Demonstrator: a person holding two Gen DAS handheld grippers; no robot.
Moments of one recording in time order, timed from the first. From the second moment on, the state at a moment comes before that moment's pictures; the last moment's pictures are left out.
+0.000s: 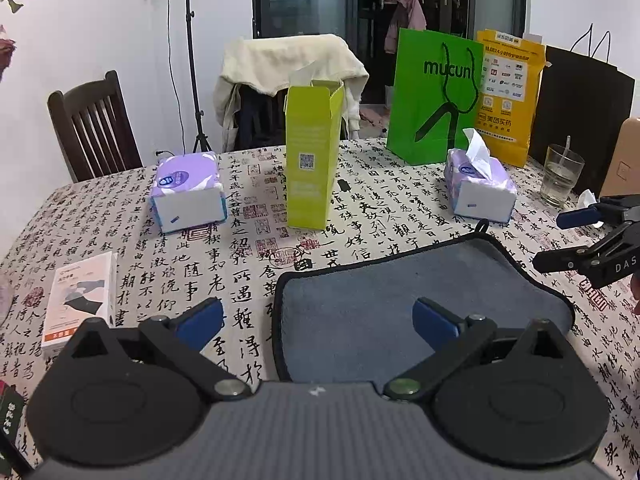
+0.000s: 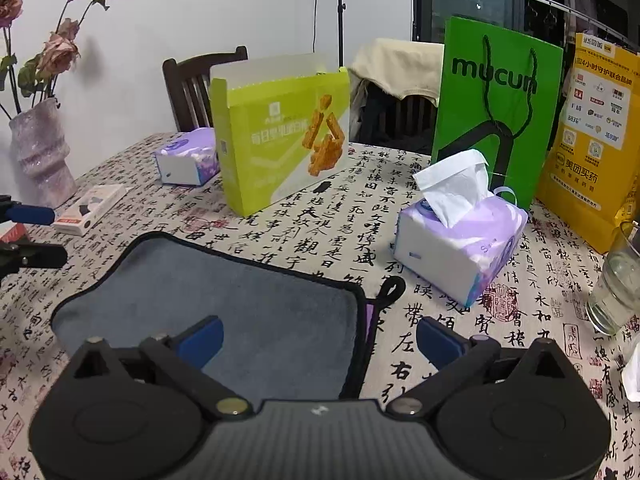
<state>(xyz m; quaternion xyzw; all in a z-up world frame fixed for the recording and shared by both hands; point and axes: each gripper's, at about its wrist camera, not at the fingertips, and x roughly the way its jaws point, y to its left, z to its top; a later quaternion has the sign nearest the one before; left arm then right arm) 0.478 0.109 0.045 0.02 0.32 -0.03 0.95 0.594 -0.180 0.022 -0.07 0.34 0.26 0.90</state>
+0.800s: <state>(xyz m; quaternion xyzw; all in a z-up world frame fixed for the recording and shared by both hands) 0.373 0.100 0.076 0.01 0.29 -0.01 0.96 0.496 -0.195 0.067 -0.08 0.29 0.27 0.91</state>
